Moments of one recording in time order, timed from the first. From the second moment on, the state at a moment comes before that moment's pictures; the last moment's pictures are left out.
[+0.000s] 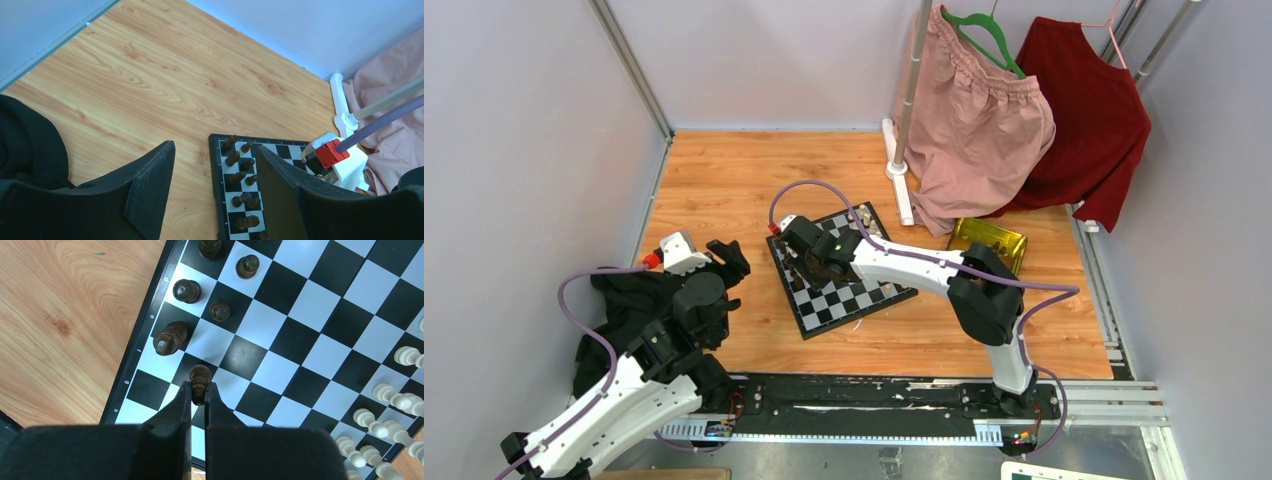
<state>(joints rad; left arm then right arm) -0.80 0.42 0.54 -0.35 -1.04 -0.59 1.07 1.98 1.56 -0.54 0.13 0.16</state>
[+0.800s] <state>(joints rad) -0.80 0.42 0.54 -0.35 -1.04 -0.59 1.07 2.00 1.55 -0.54 0.11 0.16</state>
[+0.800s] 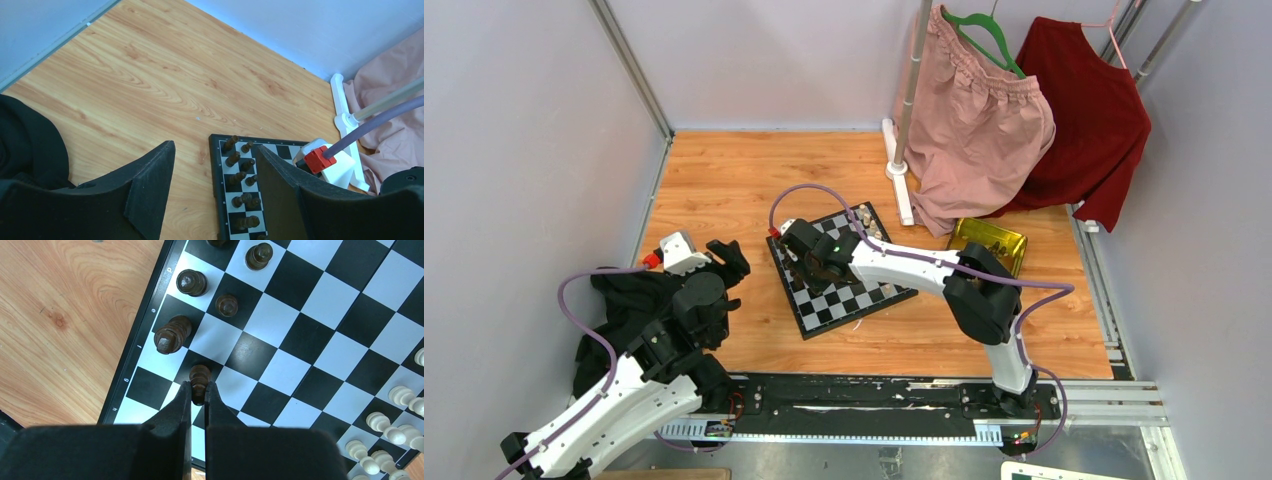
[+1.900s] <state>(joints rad) -0.80 0.44 0.54 -0.35 -1.04 -0.58 1.07 1.90 1.55 -0.56 0.11 0.13</state>
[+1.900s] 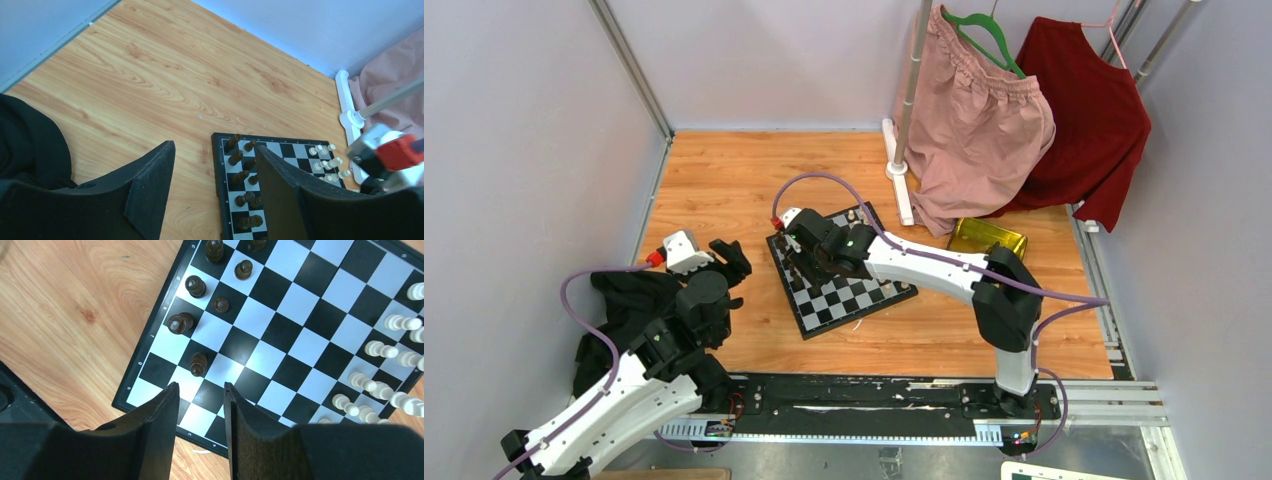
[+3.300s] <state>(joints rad) -0.80 0.43 0.54 -0.35 -1.05 -0.58 1.04 2.01 1.56 -0.55 0.01 0.11</state>
